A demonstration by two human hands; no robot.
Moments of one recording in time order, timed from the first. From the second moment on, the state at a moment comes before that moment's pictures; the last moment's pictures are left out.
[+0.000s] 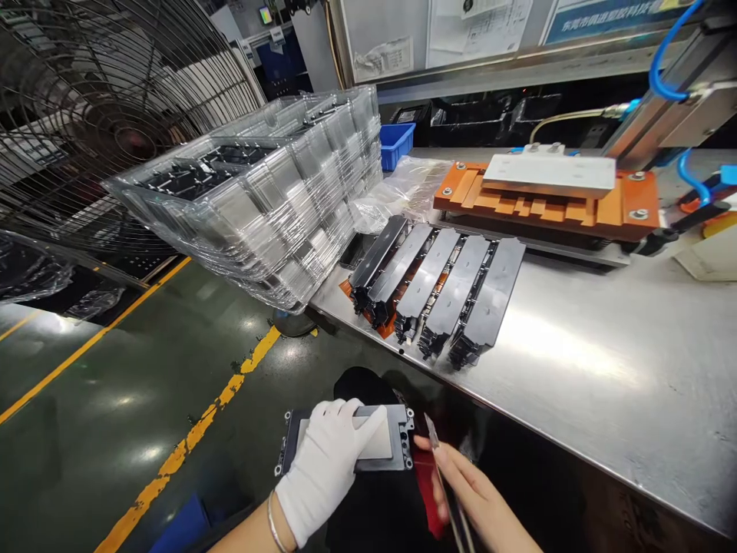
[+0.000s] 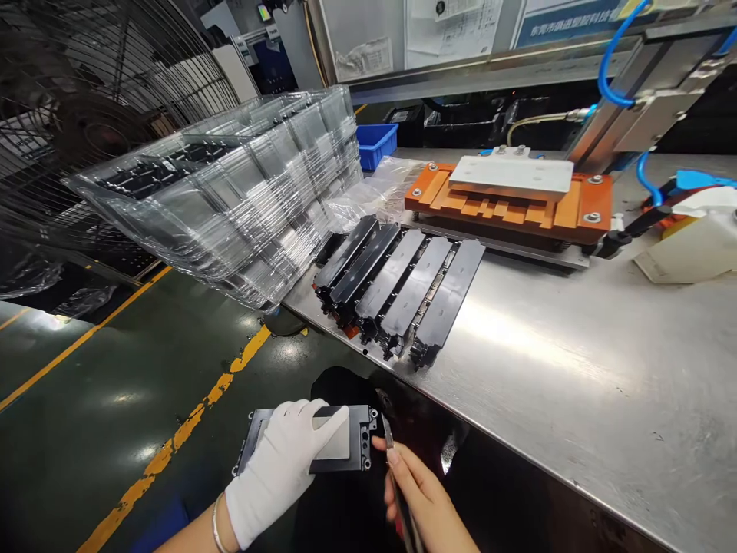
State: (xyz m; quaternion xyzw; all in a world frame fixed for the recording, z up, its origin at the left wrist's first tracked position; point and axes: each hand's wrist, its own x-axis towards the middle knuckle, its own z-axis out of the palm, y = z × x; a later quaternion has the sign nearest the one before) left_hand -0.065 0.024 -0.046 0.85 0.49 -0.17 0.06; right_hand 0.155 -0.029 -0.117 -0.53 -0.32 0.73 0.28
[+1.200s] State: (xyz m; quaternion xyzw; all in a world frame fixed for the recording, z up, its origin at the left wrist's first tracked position) left_hand -0.072 0.027 -0.033 0.85 0.48 -0.16 0.14; right_hand 0.159 -0.034 -0.100 -0.54 -0.44 0.70 0.15
